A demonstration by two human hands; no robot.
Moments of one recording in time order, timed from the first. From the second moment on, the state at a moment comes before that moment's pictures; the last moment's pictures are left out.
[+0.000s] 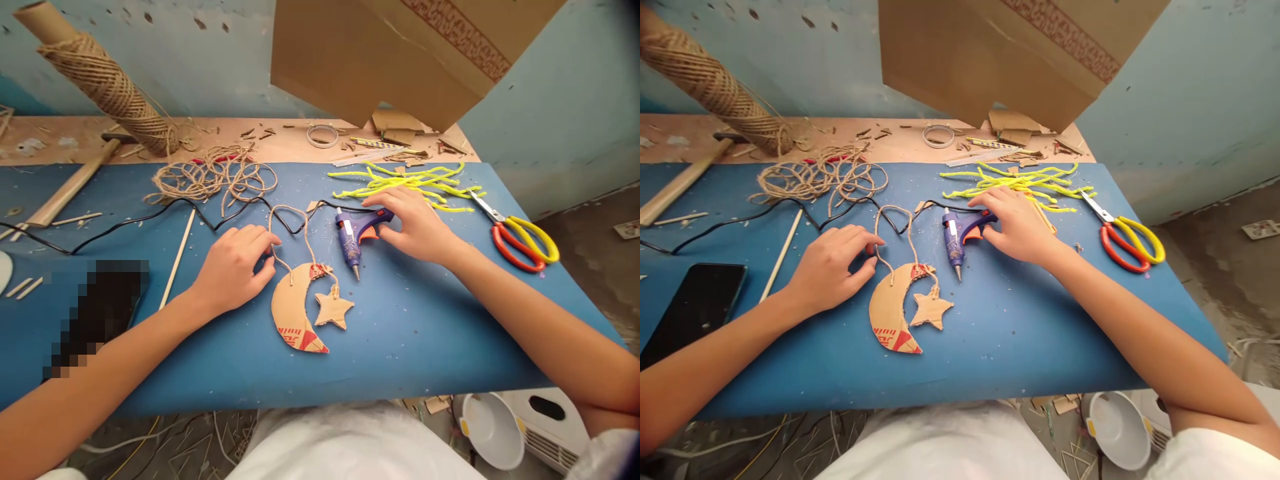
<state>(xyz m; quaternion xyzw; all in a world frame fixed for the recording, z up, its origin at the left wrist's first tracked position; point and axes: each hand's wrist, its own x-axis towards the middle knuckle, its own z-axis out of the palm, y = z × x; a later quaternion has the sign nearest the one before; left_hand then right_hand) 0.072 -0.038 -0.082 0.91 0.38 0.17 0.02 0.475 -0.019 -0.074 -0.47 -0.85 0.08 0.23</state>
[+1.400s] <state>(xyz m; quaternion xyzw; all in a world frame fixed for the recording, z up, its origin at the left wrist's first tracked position) 0.082 -0.011 -0.084 0.82 0.52 0.23 0.01 0.486 -0.021 -0.076 -0.41 -0.90 0.05 0.15</state>
